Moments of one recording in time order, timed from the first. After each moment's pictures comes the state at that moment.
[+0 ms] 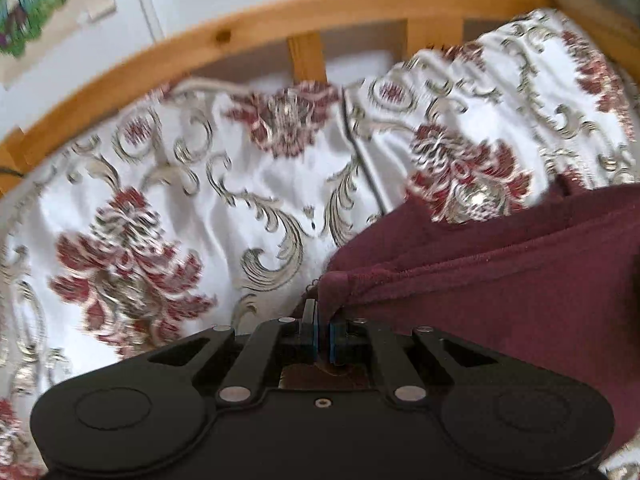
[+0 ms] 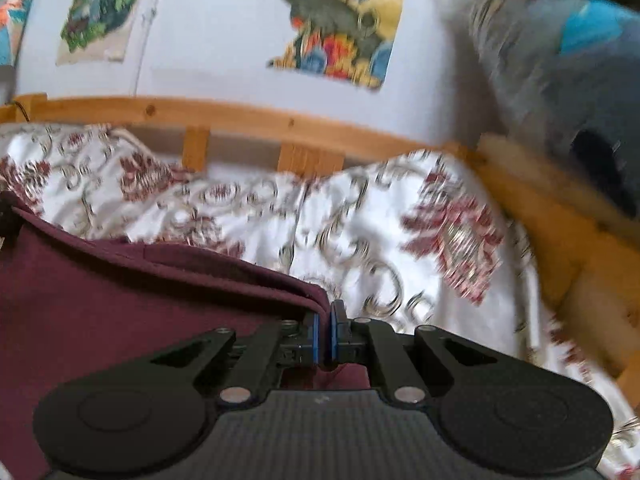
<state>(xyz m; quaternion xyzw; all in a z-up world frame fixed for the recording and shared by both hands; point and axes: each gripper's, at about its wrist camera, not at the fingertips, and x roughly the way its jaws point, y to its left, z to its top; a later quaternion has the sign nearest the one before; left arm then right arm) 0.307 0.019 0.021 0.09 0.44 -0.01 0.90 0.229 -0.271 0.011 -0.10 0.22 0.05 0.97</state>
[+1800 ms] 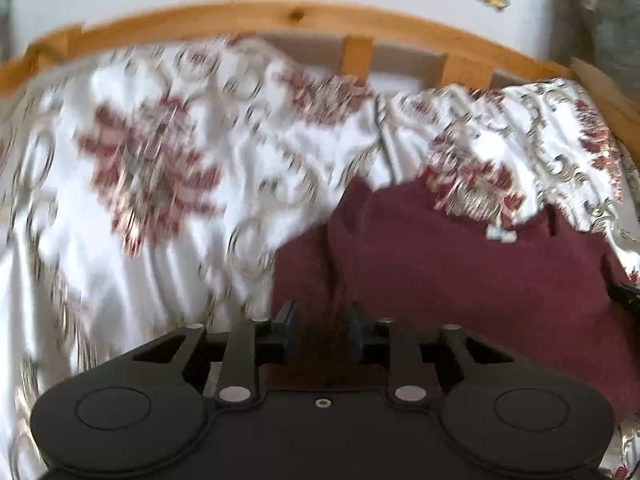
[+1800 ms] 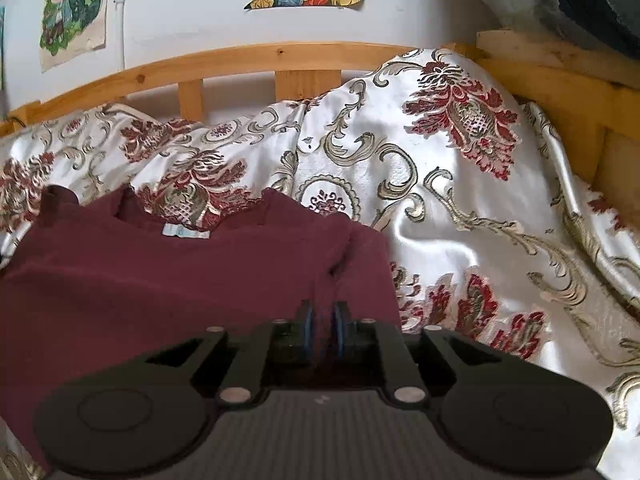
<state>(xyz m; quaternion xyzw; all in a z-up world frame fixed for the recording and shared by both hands) 0.225 0.058 -0.006 -0.05 0.38 0.00 0.93 0.217 -0.303 -0.042 0.00 0.30 0.08 0.95</state>
